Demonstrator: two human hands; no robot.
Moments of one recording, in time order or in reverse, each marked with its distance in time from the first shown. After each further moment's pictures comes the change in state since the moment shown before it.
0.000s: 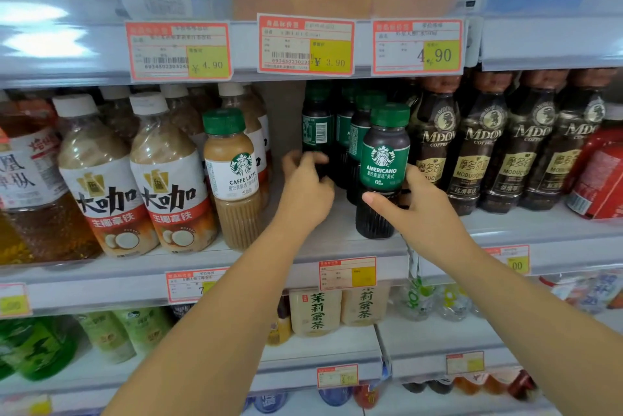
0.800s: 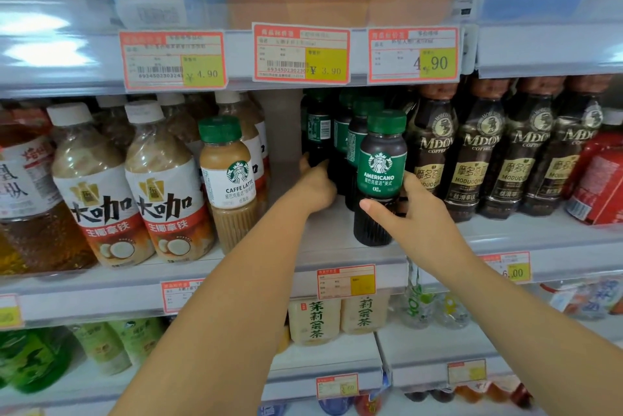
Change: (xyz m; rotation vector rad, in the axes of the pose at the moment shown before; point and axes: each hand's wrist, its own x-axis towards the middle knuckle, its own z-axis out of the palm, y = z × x) left_hand 0.036 0.009 0.014 0.180 -0.312 -0.117; right_hand -0.001 -0.002 0.002 0.005 0.023 -0.005
